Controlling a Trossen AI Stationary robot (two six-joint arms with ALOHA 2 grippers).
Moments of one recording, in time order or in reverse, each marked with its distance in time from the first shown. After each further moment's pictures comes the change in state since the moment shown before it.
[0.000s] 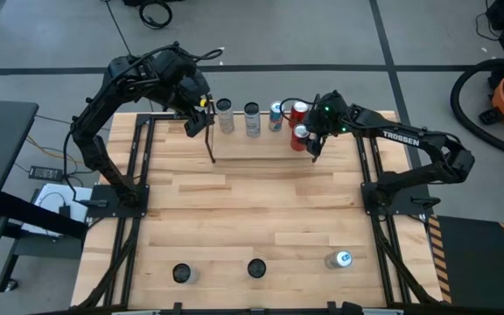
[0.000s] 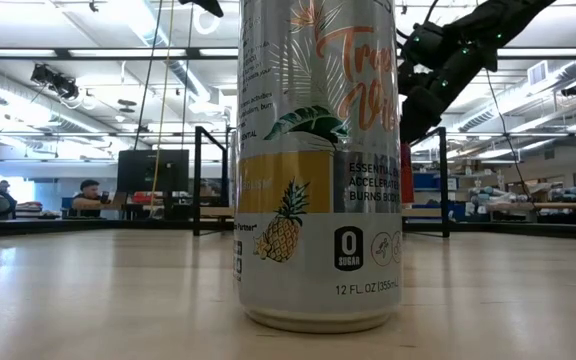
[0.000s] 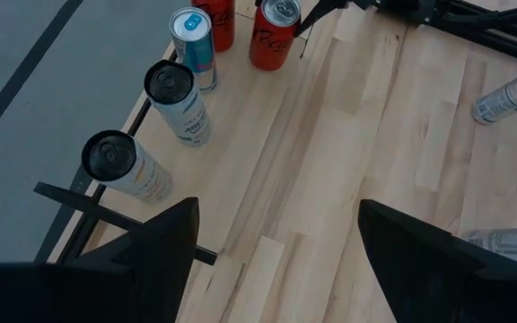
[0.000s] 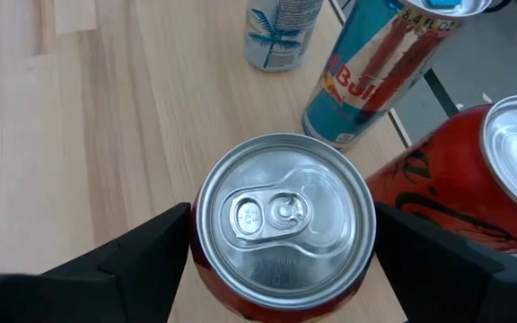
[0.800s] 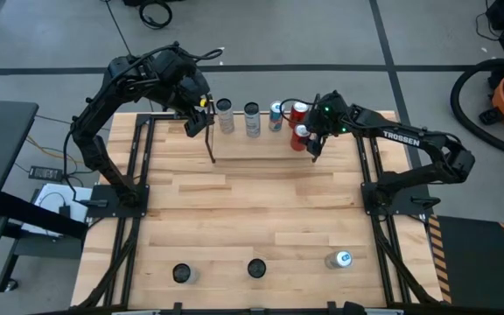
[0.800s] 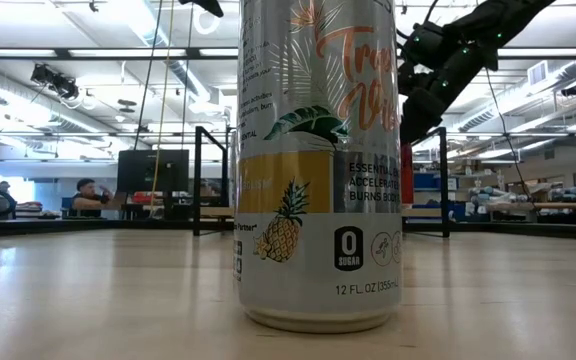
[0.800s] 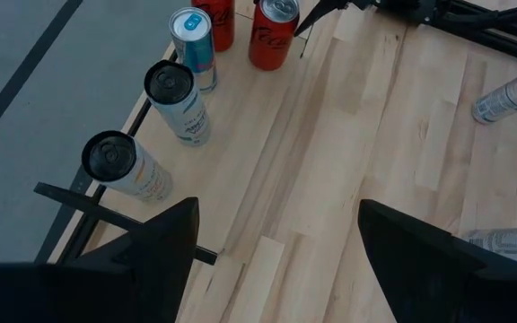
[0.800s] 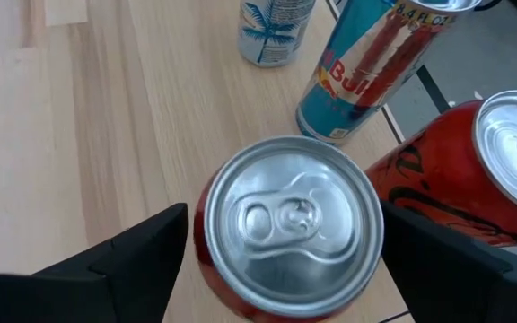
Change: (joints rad) left arm 0.000 0.000 0.000 0.000 0.000 0.002; right arm 0.001 -0.001 0.001 -0.017 0.031 -0.003
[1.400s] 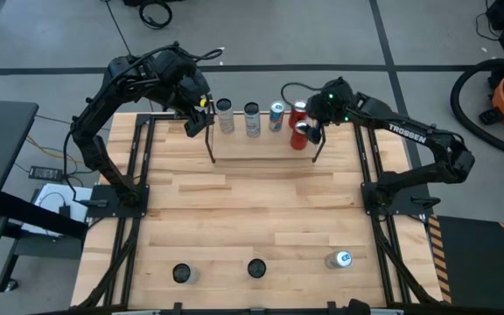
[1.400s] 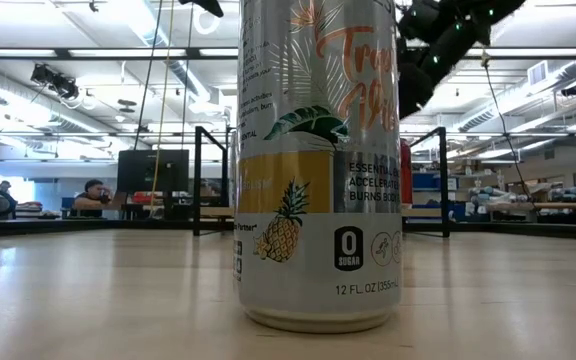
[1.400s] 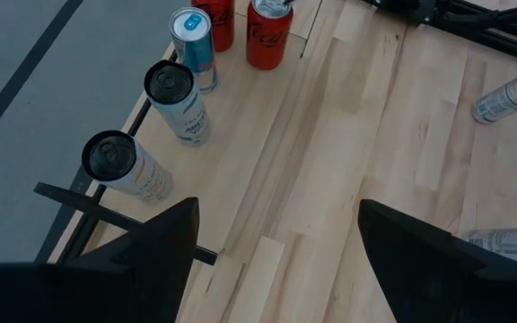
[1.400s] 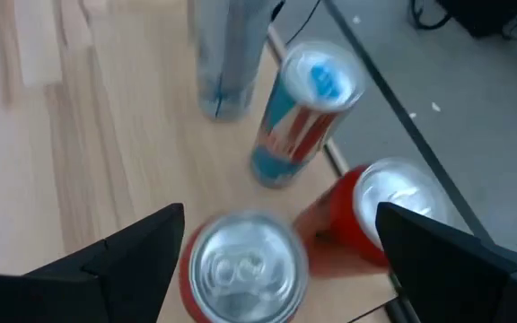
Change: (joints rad) left arm 0.000 0.000 0.000 0.000 0.000 0.000; right arm 0.000 0.001 0.184 -0.100 0.044 0.042
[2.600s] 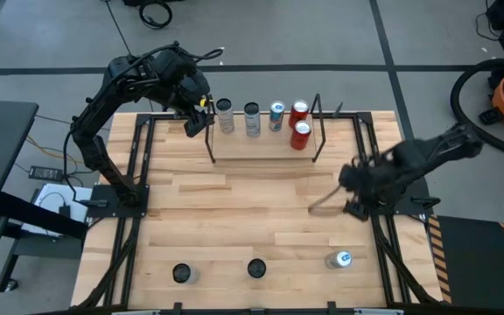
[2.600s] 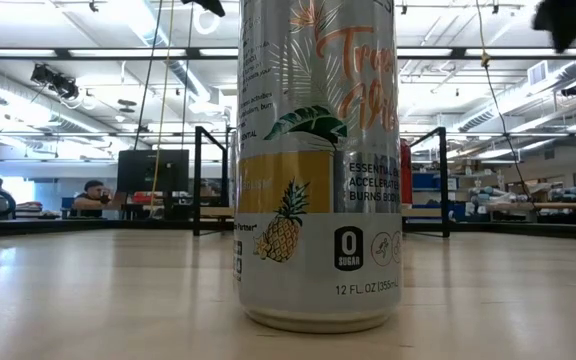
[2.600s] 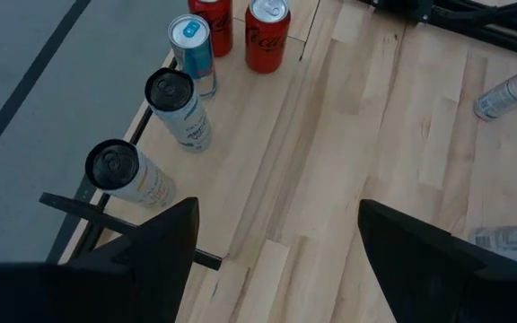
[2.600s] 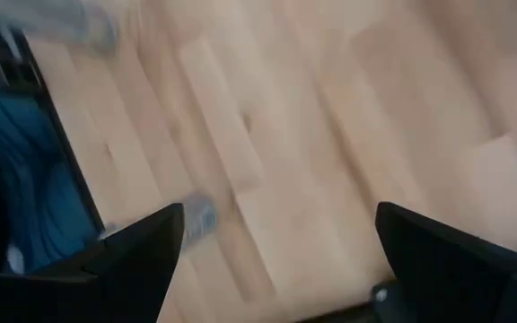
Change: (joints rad) left arm 0.000 0.000 0.000 0.010 0.000 0.032; right arm 1.088 -0.218 0.136 -0.820 0.146 1.171
